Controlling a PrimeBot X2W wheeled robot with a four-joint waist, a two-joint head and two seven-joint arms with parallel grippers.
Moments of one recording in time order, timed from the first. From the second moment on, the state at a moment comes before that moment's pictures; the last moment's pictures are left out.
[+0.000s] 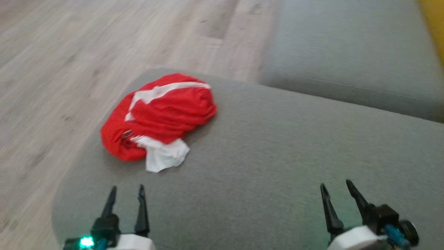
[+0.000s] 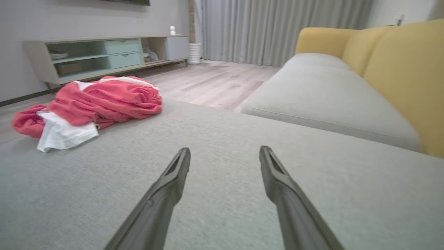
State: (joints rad) left arm 0.01 0.05 -0.14 0.43 -0.11 0.08 -0.25; right arm 0.08 -0.04 0.06 0.37 0.03 0.12 -0.25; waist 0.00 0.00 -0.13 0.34
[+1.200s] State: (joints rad) left arm -0.76 0.09 -0.12 0.52 -0.03 -0.09 -0.26; right arm -0.14 -0.22 -0.01 0.31 -0.13 0.12 -0.25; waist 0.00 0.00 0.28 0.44
